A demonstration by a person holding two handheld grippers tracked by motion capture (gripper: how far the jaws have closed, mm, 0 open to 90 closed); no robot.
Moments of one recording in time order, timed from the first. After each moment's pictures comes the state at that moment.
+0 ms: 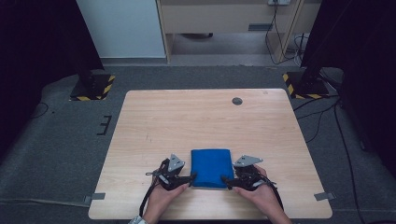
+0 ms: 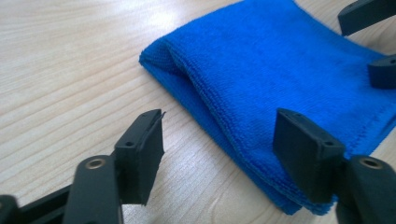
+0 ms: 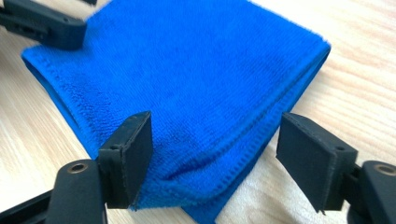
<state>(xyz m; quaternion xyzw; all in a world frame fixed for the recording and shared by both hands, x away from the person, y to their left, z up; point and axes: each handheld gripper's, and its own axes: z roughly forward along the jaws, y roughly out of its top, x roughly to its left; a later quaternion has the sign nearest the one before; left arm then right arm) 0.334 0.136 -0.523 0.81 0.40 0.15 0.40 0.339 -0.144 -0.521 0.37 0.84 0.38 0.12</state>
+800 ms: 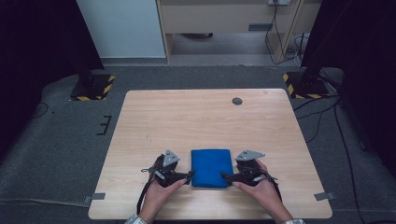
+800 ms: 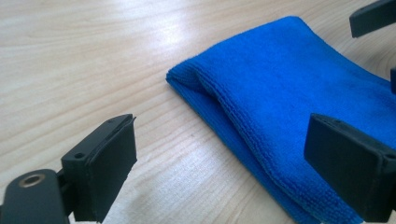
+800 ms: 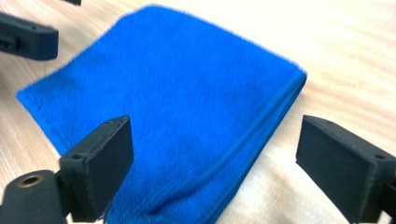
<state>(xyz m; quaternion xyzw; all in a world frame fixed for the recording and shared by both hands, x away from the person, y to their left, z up) 0.343 0.150 -0.510 0.79 0.42 0.15 0.42 0.353 -0.147 -0.509 0.39 0.82 0.40 0.11</state>
